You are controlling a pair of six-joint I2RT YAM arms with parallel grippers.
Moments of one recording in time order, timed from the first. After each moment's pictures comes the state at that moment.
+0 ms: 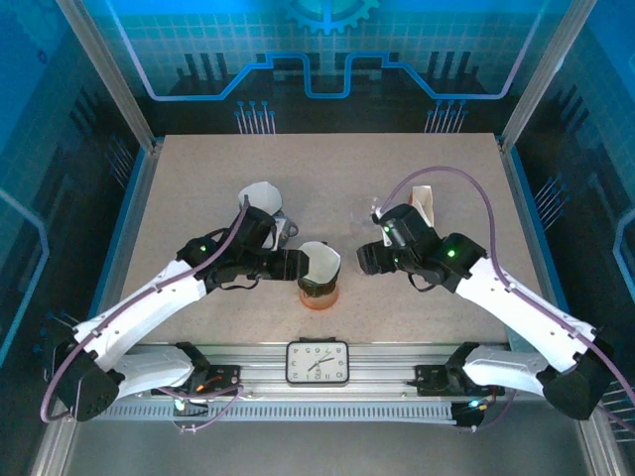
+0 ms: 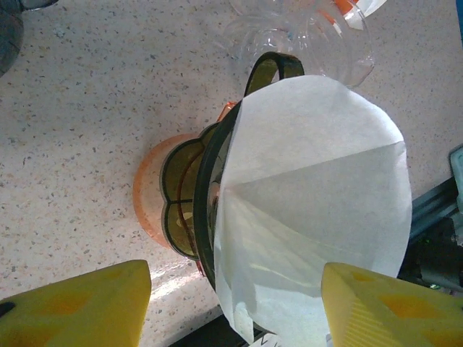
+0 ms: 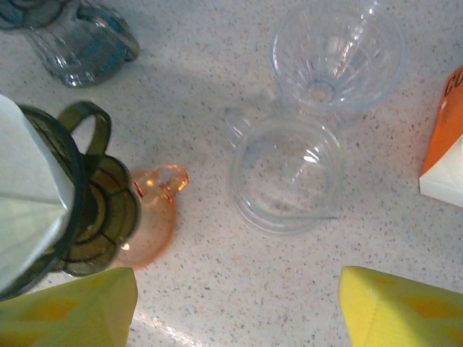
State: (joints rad) left arm -0.64 1.14 0.98 -0.73 0.21 -0.62; right arm 0.73 1.12 1.06 -0.85 0.16 0.36
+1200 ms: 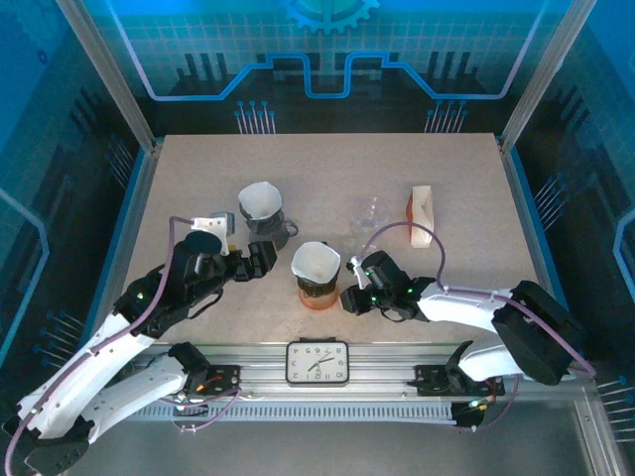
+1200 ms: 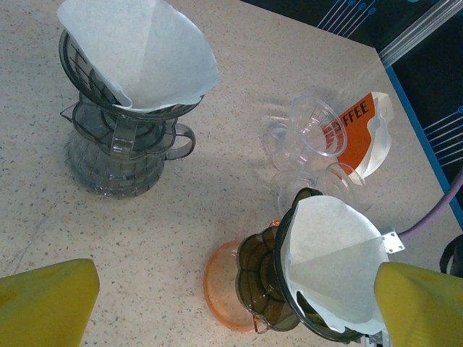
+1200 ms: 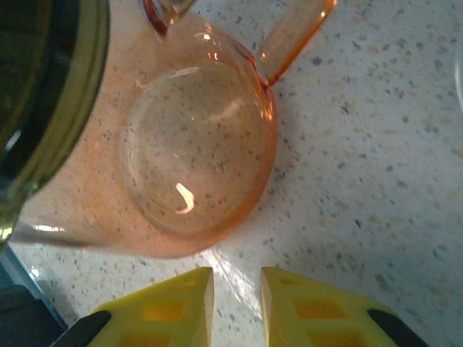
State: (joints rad) left arm -0.64 0.72 0.88 -0.71 -0.17 -0.67; right arm 0.78 1.38 0.50 0.01 -0.21 0.46
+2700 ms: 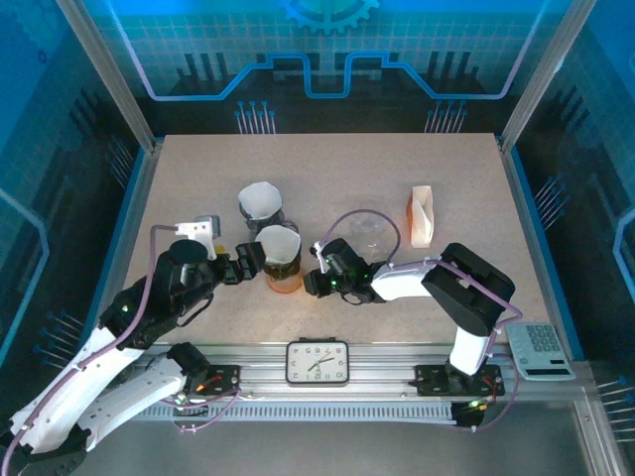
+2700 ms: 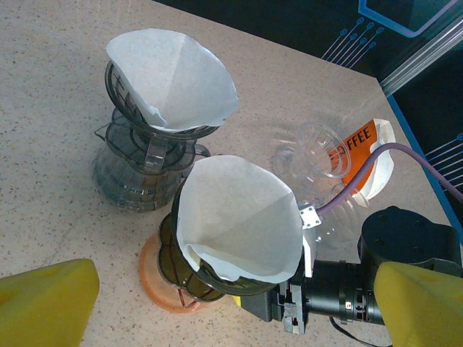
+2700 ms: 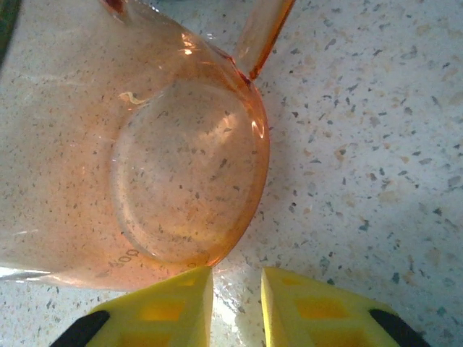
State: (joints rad) left arm -0.64 0.64 0.87 -0.74 -0.23 -0.67; right arm 0.86 1.79 0.79 0.21 -0.16 0.52
